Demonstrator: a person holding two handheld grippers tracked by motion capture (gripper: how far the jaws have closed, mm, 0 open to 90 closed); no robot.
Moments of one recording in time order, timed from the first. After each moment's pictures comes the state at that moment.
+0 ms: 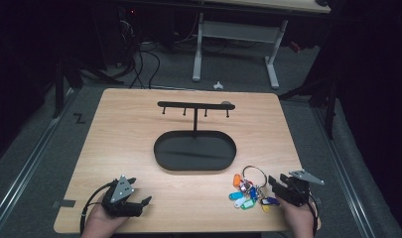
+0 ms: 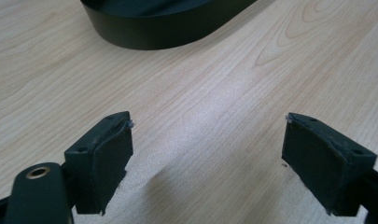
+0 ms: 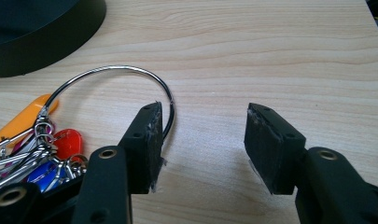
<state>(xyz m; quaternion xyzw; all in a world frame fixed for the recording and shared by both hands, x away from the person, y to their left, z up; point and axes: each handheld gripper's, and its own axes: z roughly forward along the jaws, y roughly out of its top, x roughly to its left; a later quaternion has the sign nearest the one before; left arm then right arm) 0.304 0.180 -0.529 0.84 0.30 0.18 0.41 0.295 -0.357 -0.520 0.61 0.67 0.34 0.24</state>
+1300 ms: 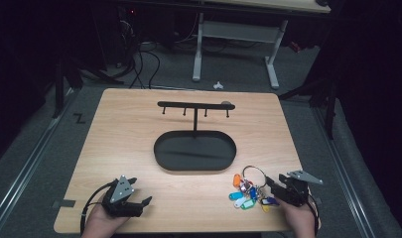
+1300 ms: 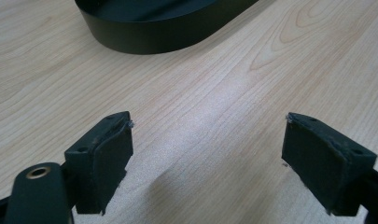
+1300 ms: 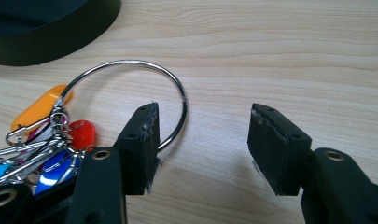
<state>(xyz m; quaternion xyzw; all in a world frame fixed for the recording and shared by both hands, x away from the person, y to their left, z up) 0.303 0.179 -0.528 0.85 0.29 0.18 0.41 0.294 -0.353 -0.517 0.60 0.69 0.34 0.24</state>
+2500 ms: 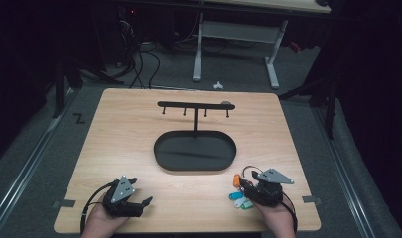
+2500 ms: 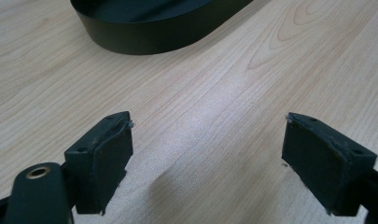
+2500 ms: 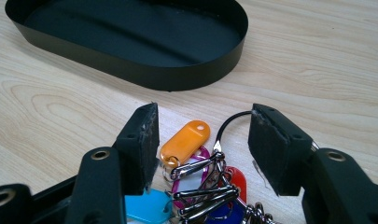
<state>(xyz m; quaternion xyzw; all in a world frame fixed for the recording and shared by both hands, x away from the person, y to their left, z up) 0.303 0.177 -0.528 0.85 0.28 0.18 0.41 0.291 -0.270 -0.495 0.49 0.75 0.37 0.25</state>
